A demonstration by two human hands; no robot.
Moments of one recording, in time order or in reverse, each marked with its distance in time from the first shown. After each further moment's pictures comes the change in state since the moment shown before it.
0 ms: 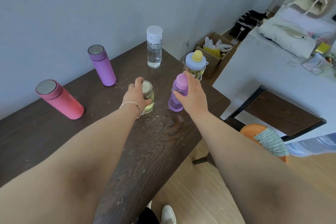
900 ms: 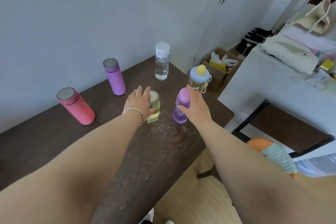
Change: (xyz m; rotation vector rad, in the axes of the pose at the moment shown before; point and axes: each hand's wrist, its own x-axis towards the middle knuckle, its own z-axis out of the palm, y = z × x) left_hand -0.018 0.010 -0.031 0.422 -0.027 0.105; right_hand 0.000 -0.002 -0.010 -0.069 -0.177 0.033
